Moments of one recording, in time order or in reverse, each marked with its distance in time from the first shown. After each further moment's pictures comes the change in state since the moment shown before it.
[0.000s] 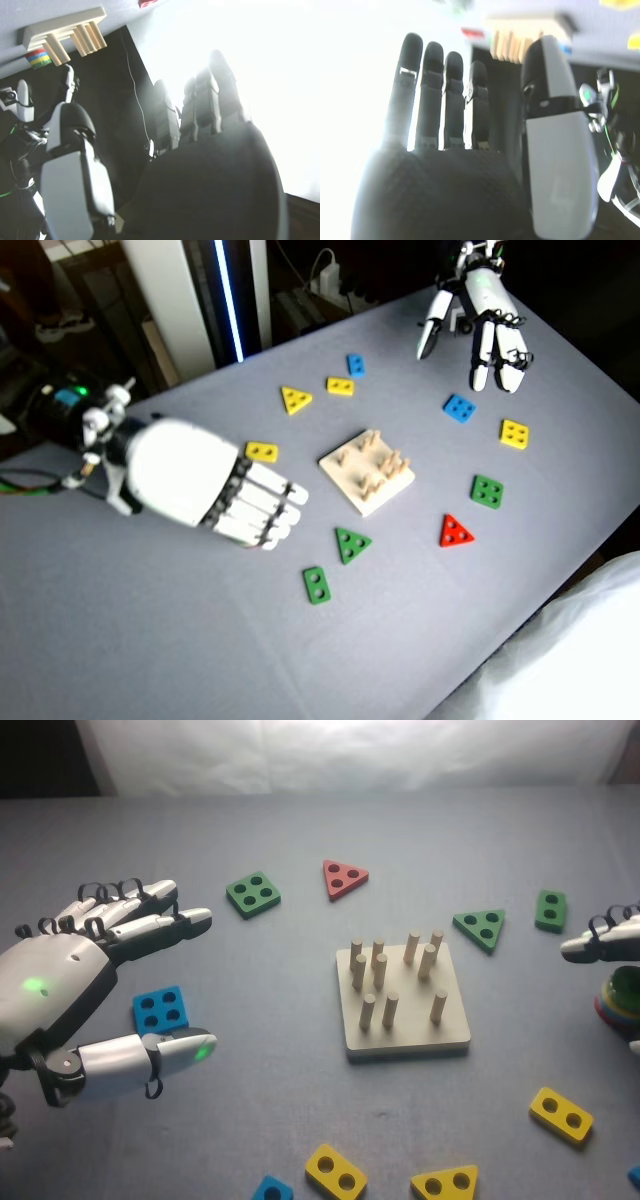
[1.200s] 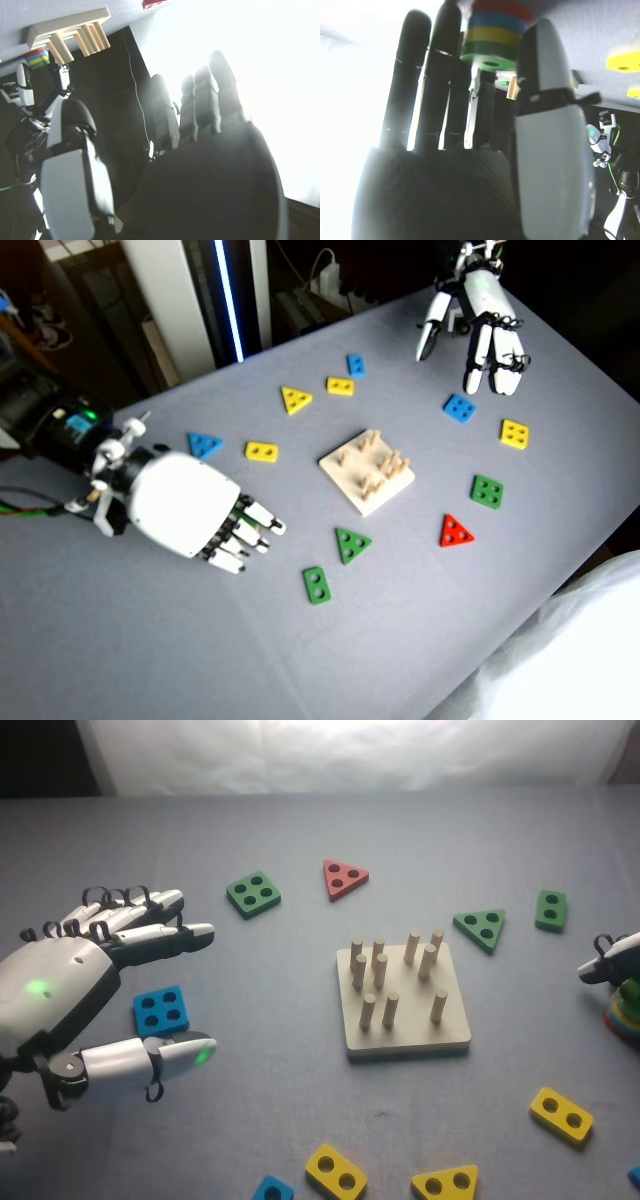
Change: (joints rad) left arm 0.000 -0.002 0.001 0.006 0.013 -0.019; right arm 0.062 -0.024 0.048 0.006 -0.155 -0.083
